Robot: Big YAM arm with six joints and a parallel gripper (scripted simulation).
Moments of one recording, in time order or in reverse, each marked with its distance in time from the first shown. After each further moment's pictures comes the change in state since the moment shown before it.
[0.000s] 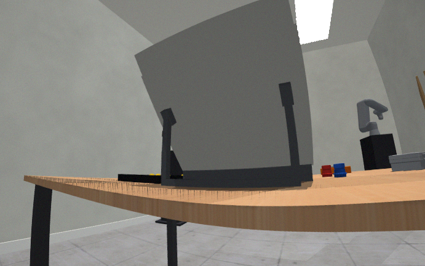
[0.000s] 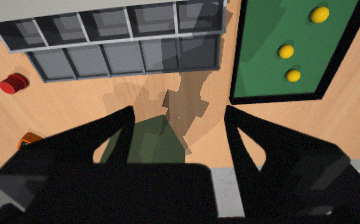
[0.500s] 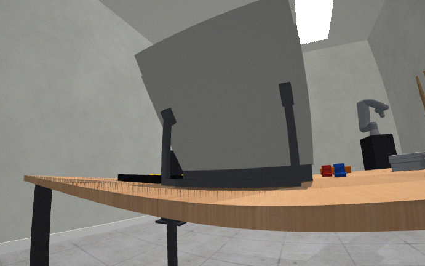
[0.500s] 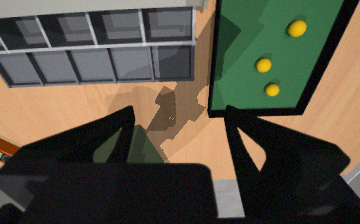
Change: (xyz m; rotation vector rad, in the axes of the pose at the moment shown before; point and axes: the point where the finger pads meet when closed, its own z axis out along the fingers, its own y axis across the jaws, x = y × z) arm -0.005 -0.050 0.027 0.002 -0.028 -0.043
